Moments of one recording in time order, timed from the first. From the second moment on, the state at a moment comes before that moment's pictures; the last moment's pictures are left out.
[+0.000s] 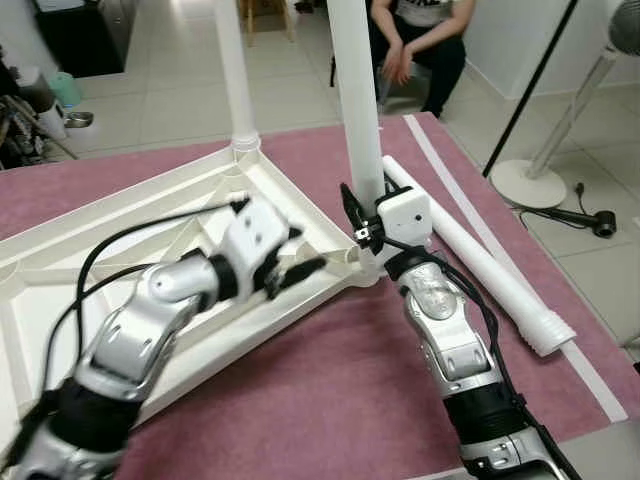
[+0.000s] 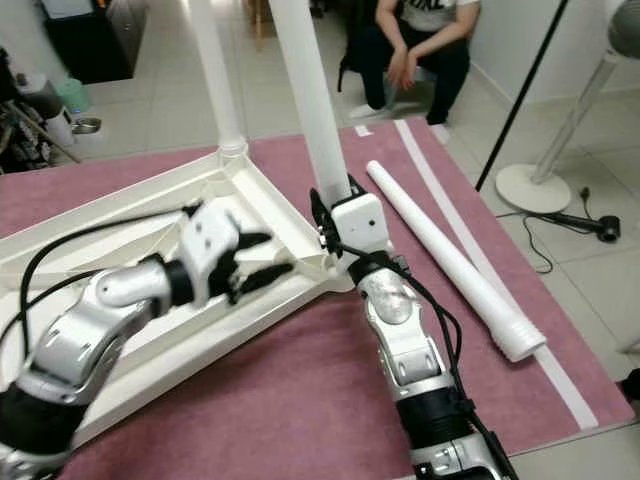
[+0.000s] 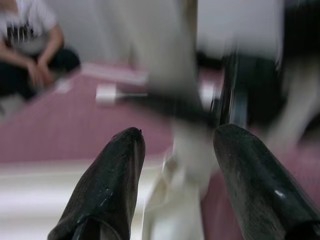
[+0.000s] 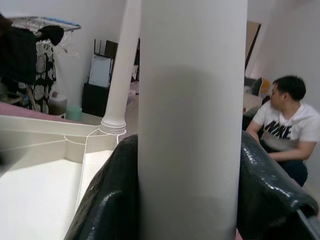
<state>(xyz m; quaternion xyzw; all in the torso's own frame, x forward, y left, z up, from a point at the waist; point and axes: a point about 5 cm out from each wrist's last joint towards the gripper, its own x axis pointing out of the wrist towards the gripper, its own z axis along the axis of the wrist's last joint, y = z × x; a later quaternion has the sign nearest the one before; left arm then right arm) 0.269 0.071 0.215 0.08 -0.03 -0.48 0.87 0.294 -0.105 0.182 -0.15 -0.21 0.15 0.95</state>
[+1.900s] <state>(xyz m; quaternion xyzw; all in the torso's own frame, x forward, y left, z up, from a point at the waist) 0.280 0.046 0.298 -0.12 -0.10 -0.38 0.91 0.320 -0.096 0.182 -0.15 -0.13 0.22 0.95</state>
